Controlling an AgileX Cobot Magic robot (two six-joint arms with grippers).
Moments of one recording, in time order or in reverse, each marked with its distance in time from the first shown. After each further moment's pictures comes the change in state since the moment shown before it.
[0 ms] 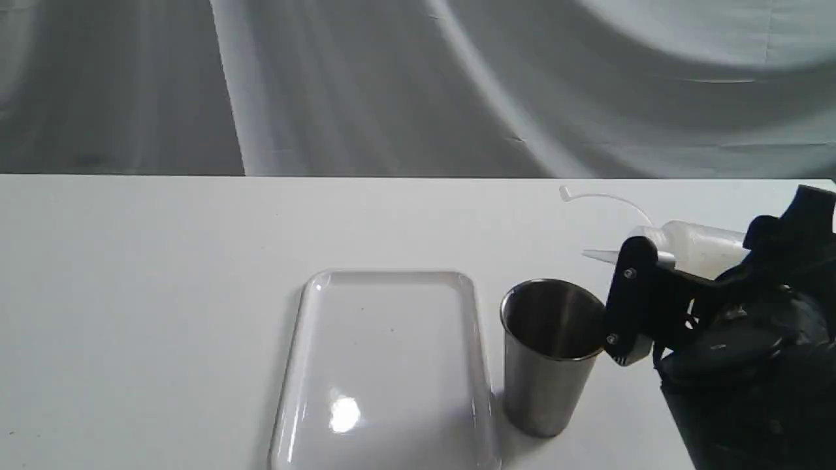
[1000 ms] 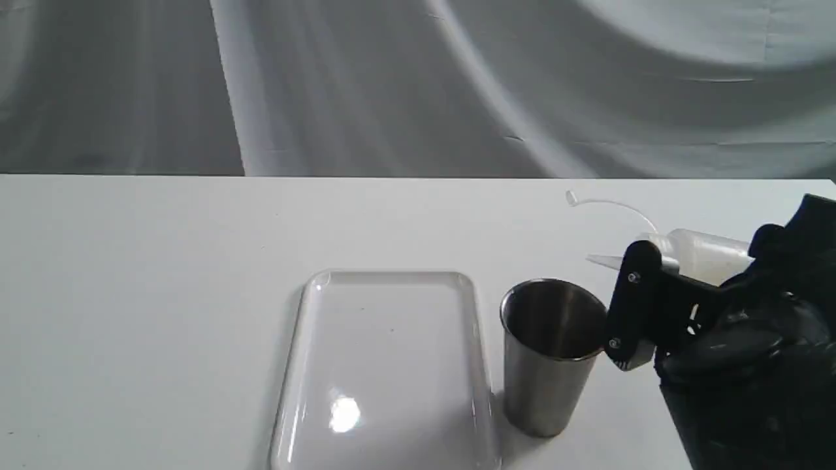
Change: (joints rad) left arm 0.000 0.000 0.000 0.000 0.000 0.000; right arm 0.000 0.004 0.000 0.052 0.004 0.000
